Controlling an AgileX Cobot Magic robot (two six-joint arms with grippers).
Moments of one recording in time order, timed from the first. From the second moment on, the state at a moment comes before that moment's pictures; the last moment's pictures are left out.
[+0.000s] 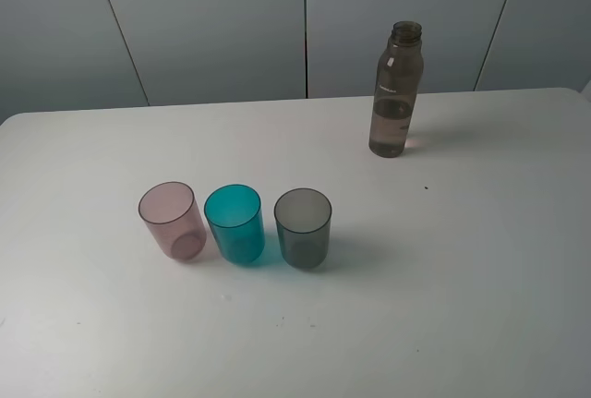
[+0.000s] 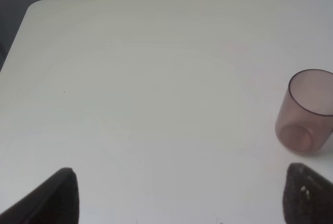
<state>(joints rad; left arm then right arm) -0.02 0.00 -0.51 0.02 1.08 -0.02 -0.02 0.00 -0.51 0.09 1.09 -0.10</state>
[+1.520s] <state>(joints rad) -0.02 0.00 -0.51 0.02 1.08 -0.02 -0.02 0.00 -0.51 0.09 1.09 -0.10</state>
